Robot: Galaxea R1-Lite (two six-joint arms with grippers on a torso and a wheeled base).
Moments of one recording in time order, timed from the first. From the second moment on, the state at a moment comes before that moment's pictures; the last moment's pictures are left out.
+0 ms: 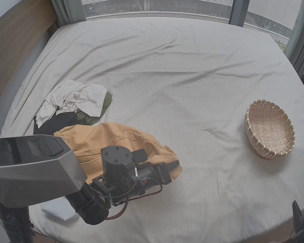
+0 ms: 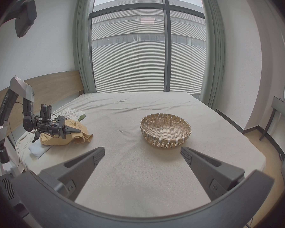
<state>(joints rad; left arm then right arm) -0.74 2.22 -0.73 -1.30 -0.20 -0.71 0.00 0.02 -0.02 0.00 0.01 0.00</state>
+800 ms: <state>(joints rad) -0.90 2.25 -0.99 -1.24 -0.21 -0.72 0.00 0.02 -0.02 0.00 0.01 0.00</state>
